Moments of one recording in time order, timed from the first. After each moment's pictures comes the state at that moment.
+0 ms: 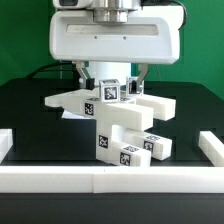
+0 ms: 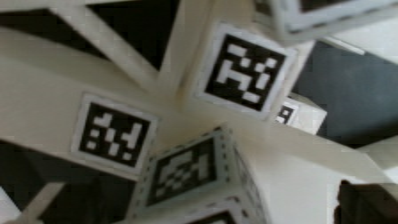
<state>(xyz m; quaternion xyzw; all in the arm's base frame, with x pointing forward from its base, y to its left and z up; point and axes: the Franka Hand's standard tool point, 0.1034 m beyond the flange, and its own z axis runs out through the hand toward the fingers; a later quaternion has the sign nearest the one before) 0.558 -0.027 0.117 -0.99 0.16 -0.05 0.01</state>
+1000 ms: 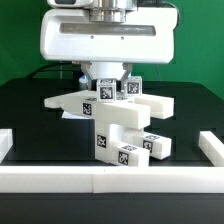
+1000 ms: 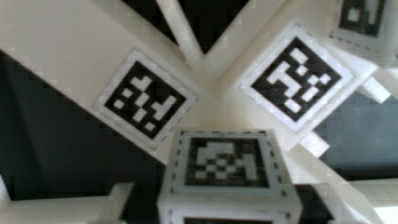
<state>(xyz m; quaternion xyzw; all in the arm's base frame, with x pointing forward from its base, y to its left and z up) 0.558 -0.035 0.117 -1.00 0.04 -0.05 0.00</state>
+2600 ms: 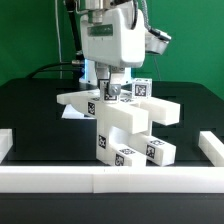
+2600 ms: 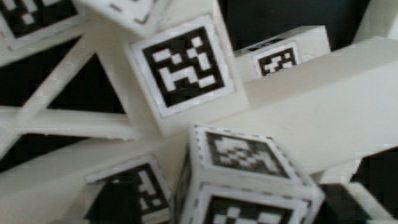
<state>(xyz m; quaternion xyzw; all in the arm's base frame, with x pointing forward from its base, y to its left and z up) 0.559 -0.032 0.115 -0.80 0.60 -0.04 0.03</state>
